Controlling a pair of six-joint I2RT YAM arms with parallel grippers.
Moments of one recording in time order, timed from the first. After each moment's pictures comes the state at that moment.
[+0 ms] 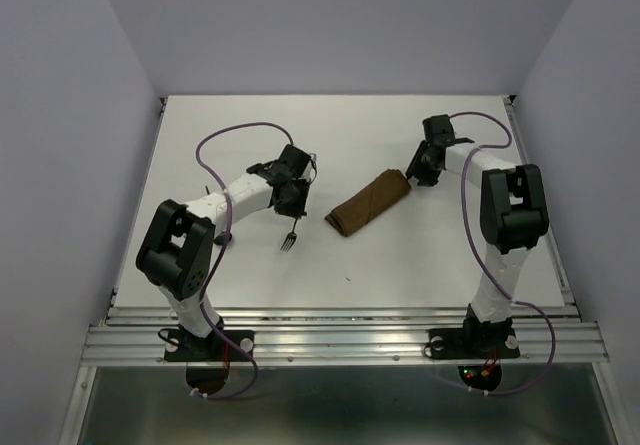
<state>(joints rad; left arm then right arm) -0.55 1.70 1.14 -0.56 -0.03 -0.30 0.15 2.00 1.39 -0.43 0.07 0.63</state>
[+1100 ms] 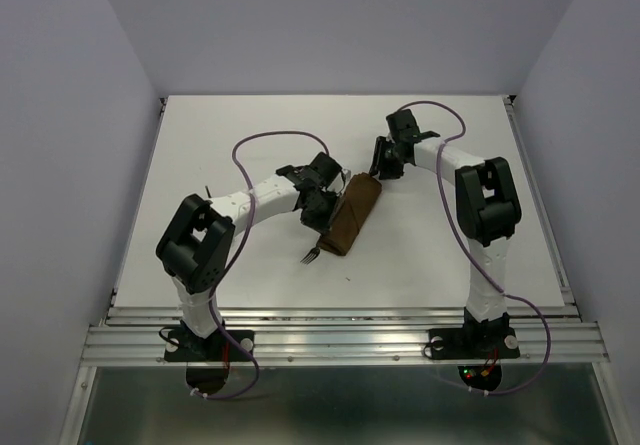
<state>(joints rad) -0.72 1.78 1.27 -0.65 0.12 -0.30 0.31 2.13 1.58 -0.43 -0.13 0.49</state>
